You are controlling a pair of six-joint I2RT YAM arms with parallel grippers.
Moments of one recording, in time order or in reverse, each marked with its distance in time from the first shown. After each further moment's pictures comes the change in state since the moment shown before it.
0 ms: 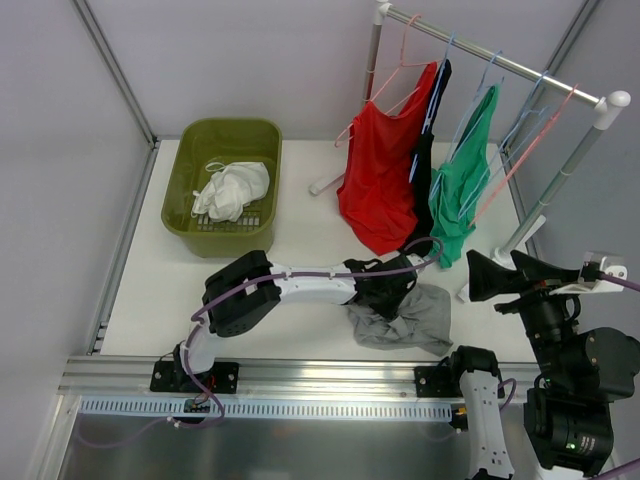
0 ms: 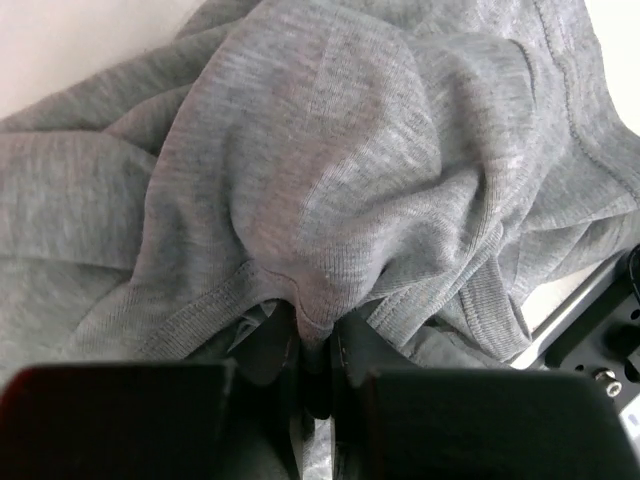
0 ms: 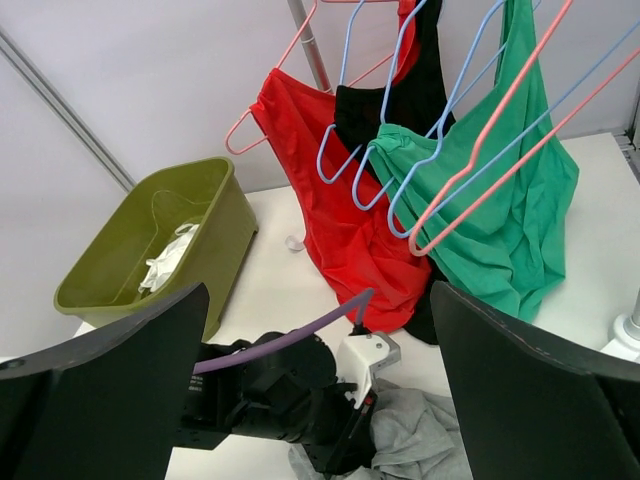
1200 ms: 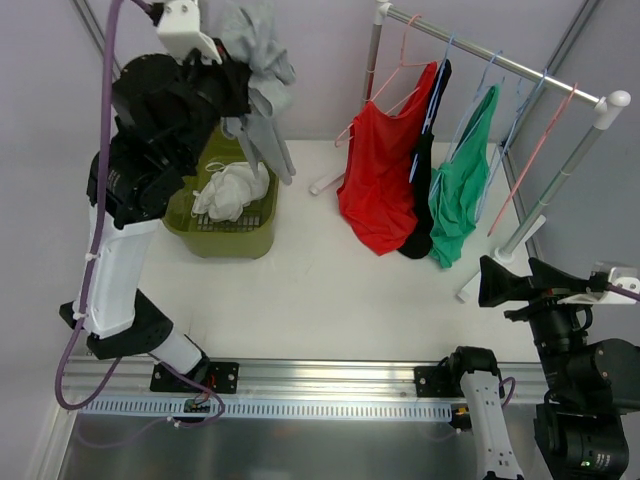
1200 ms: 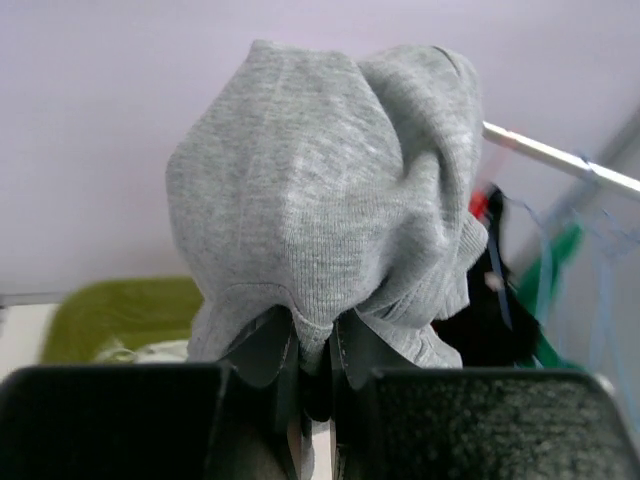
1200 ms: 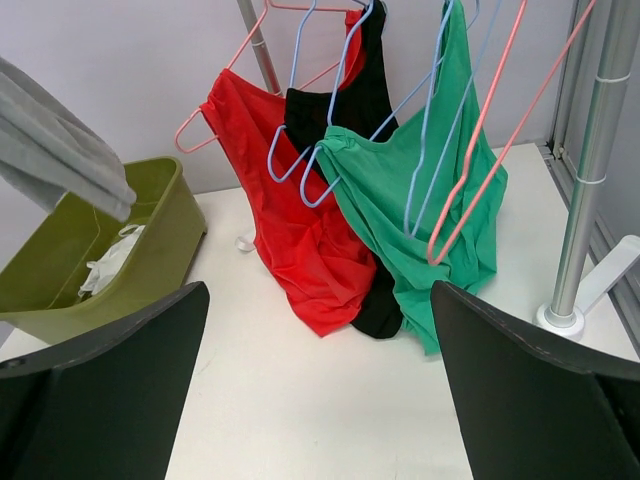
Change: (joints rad) left arm 0.491 -0.552 0.938 -0.465 -0.455 0.300; right arm 0.073 -0.014 0.053 -0.075 0.164 -0.103
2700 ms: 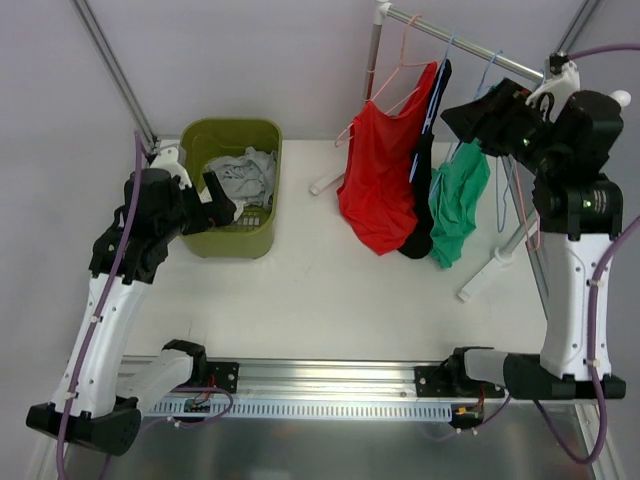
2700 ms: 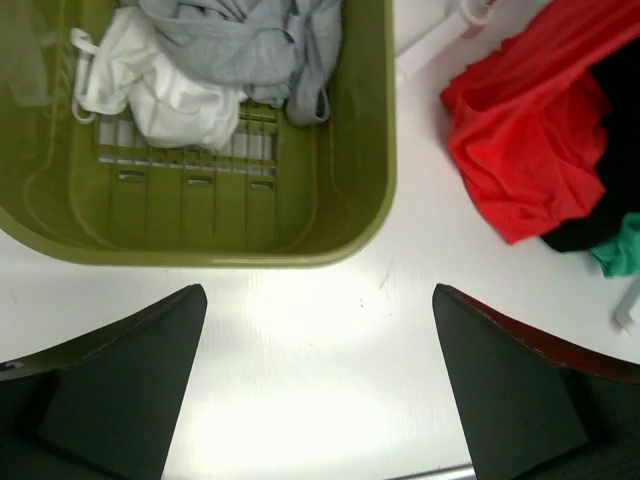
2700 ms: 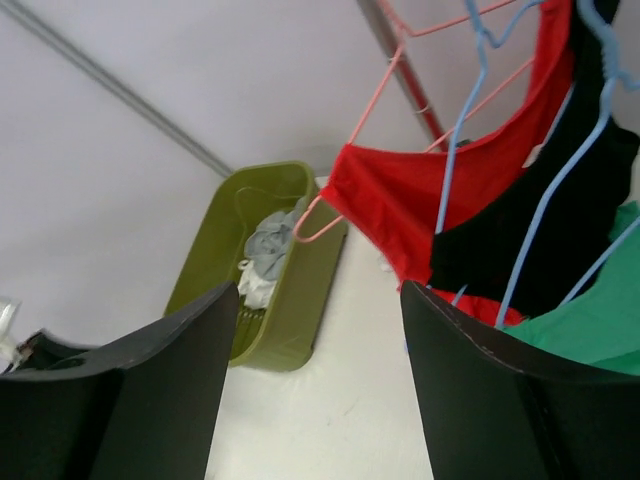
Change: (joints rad) left arm 0.511 -0.577 -1.141 0.012 0.451 -0.217; right arm 0.119 0.906 0.528 0.211 -0.262 0.271
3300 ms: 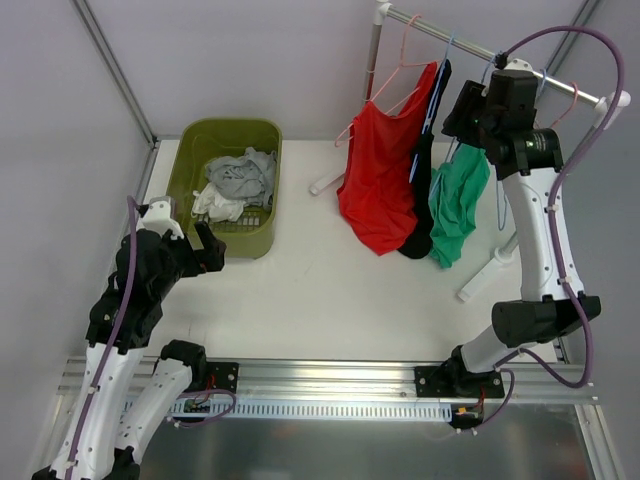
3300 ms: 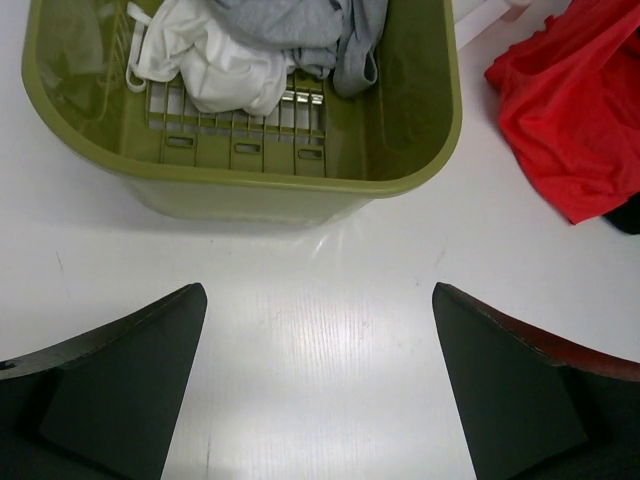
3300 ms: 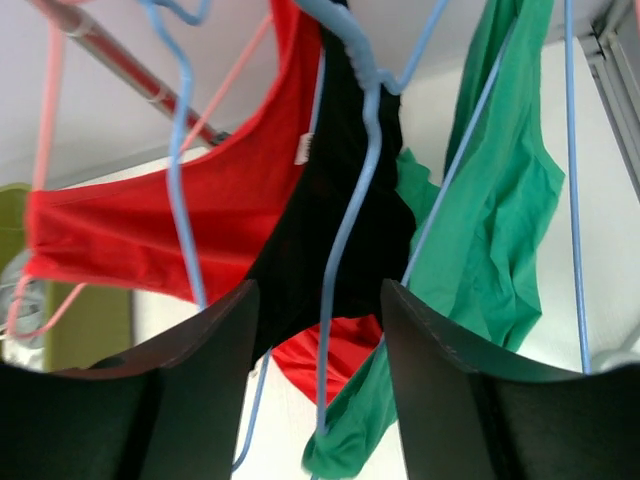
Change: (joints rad) left arm 0.000 -0.415 -0.360 0.048 -0.050 0.071; right arm 0.116 0.314 0.148 -0.159 0.554 -0.176
